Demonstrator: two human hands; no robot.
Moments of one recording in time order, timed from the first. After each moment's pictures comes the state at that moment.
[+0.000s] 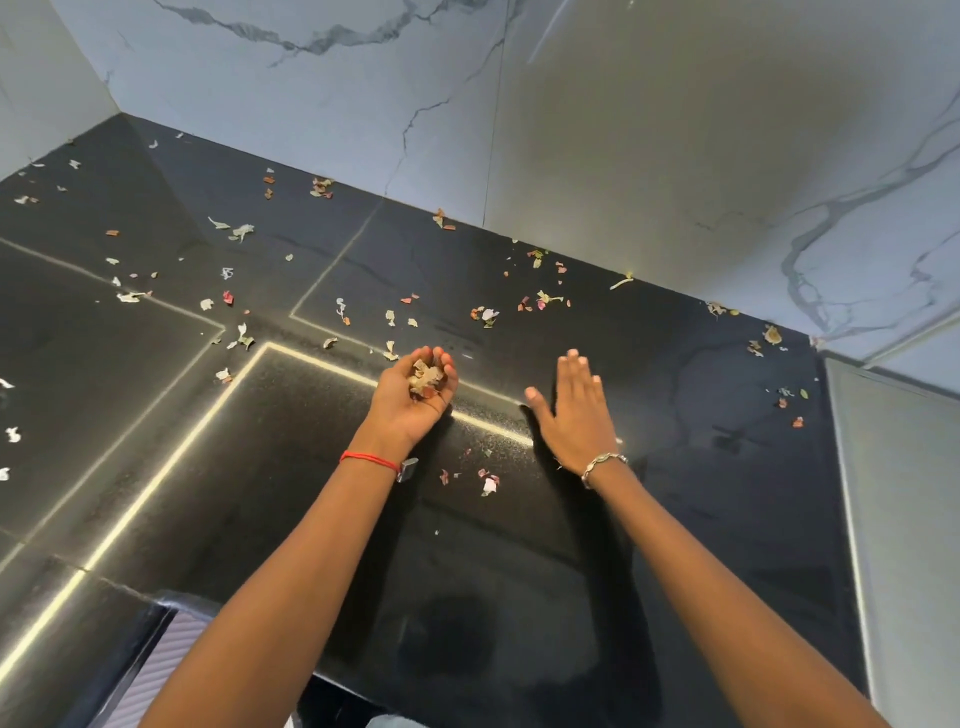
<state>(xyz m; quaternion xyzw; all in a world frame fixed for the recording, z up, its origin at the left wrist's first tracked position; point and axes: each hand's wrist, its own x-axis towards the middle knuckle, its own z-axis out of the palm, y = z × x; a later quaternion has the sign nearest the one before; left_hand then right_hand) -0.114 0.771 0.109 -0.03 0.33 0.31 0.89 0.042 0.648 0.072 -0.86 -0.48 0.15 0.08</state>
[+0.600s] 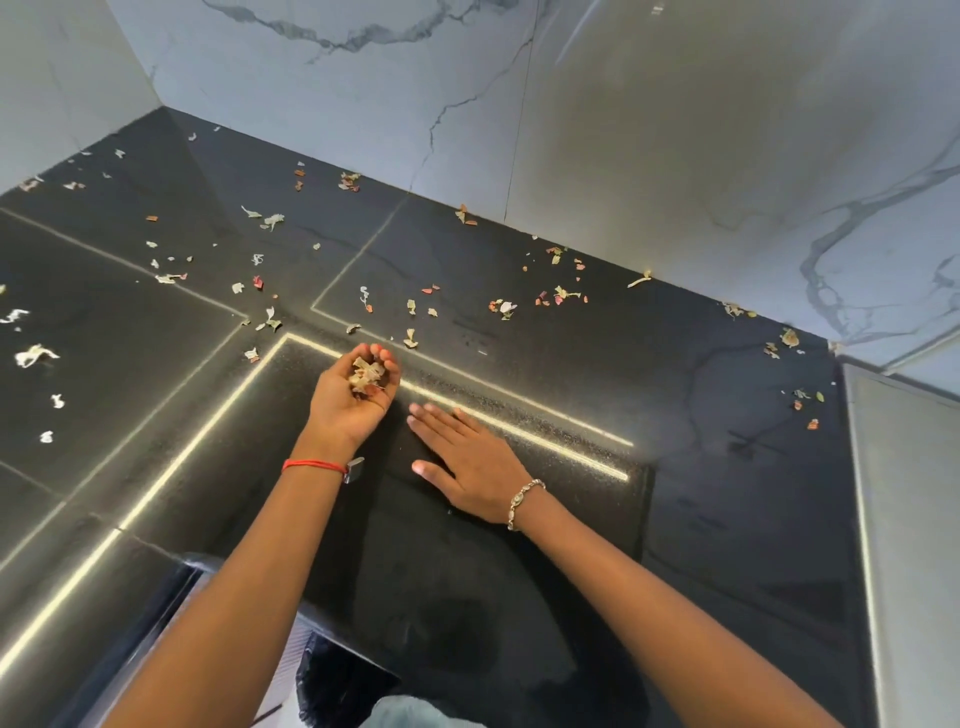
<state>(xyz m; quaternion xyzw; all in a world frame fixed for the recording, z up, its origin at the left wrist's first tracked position) -0.183 0.785 0.106 0.00 0.30 0.40 0.86 -0.064 0.657 0.070 -0.63 -0.75 0.18 0.09</state>
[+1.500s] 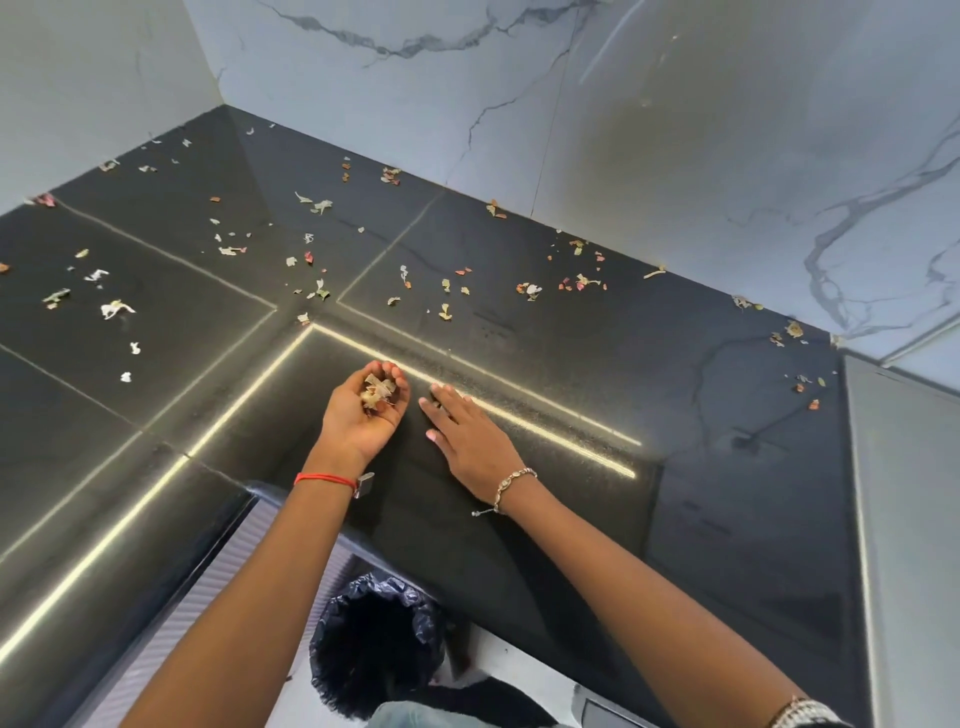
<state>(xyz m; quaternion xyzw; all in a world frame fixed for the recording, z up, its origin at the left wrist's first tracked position) -0.239 0.731 0.104 -0.02 0.31 0.42 0.85 -0.115 0.640 0.076 -0.67 -0.72 0.17 0.09</state>
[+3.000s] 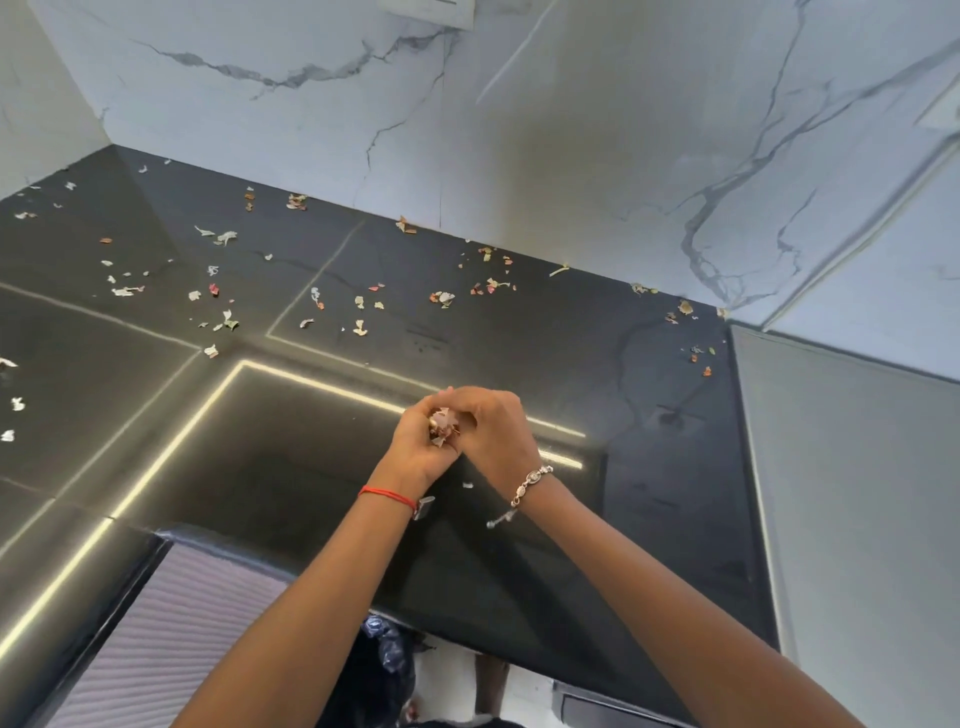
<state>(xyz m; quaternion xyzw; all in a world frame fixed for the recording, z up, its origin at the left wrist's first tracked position) -0.121 0.657 0.099 0.01 0.35 0.25 0.90 -0.066 0.578 0.149 -0.71 -0.54 0.12 0.43</state>
